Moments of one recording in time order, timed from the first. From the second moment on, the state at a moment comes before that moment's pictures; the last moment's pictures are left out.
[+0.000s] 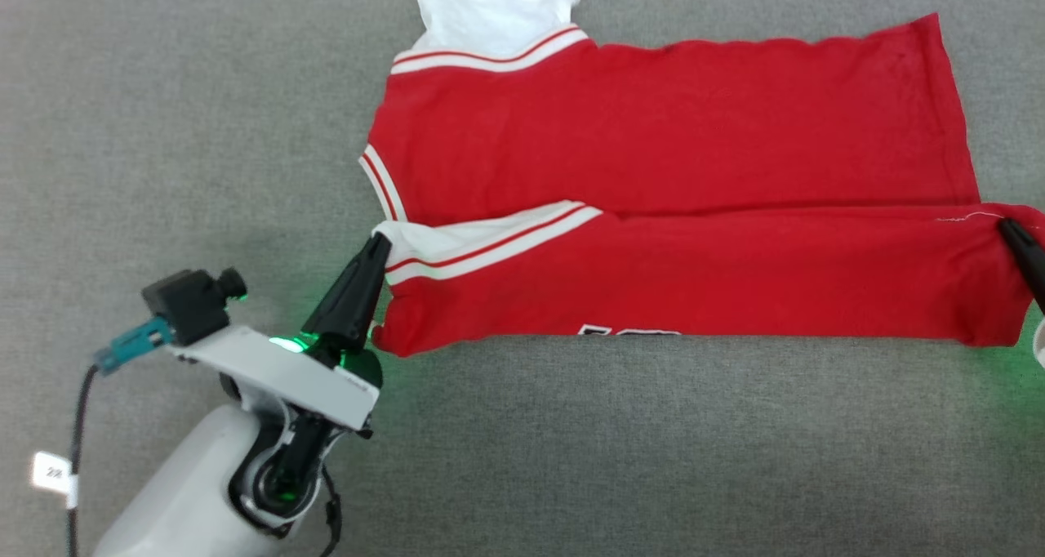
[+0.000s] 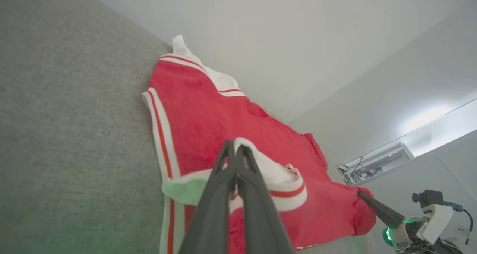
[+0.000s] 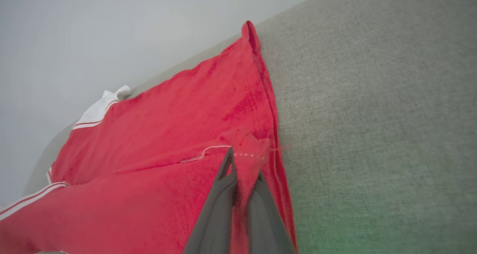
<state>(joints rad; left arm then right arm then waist) -0.46 0.49 -0.56 0.17 -1.26 -0.13 -0.24 -0.35 -0.50 -0.02 0.18 1.00 0.13 0.32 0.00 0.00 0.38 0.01</state>
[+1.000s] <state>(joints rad) -0.75 0.66 -0.78 0.35 -1.05 -0.06 0.08 -0.46 -0.51 0.16 0.28 0.95 0.13 0.03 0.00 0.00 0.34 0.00</state>
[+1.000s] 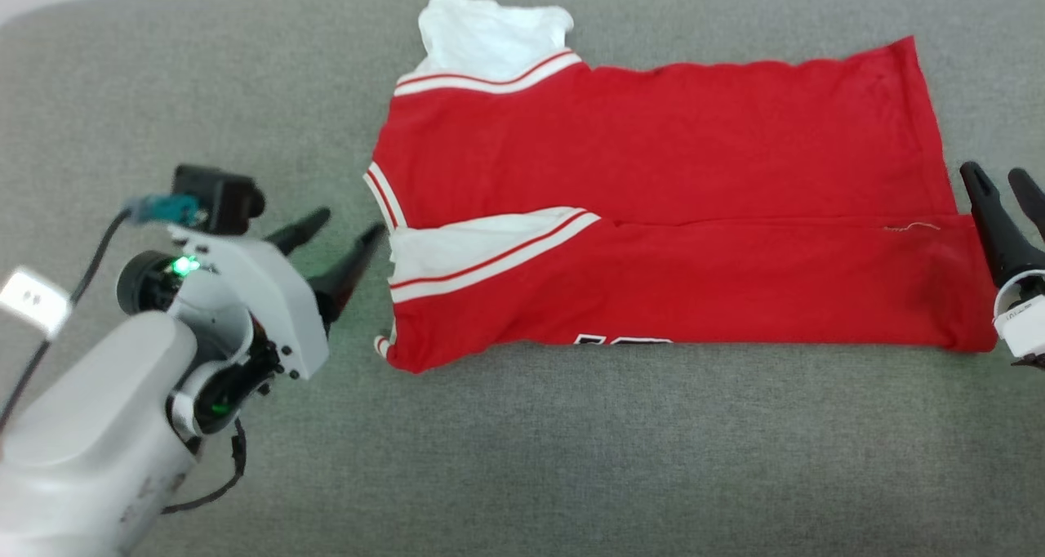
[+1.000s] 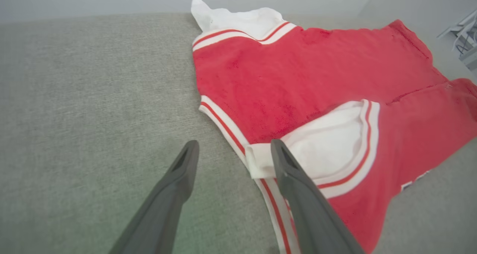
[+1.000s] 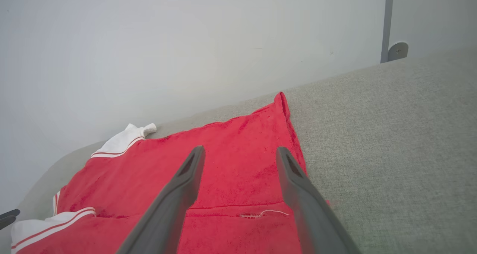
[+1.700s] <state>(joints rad) -0.77 0.77 -0.87 0.07 -1.25 0.27 0.73 -0.43 -0.48 0.14 0.18 0.94 0.13 0.06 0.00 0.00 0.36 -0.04</state>
